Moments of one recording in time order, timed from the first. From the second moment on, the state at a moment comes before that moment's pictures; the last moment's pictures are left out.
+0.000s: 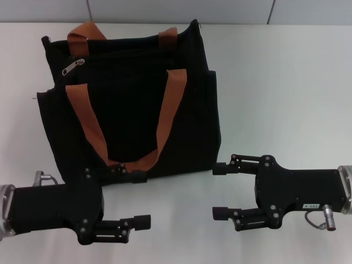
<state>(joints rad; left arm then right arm) -0.37 -2.00 0.85 0.37 1.85 1.88 -0.97 0.51 2.08 -0.81 -0.37 -1.95 -1.75 0.95</state>
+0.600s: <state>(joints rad) -0.32 -2.07 0.59 0.34 1.49 2.01 -0.84 0.50 2.08 -0.81 -0.37 -1.95 -1.75 0.96</state>
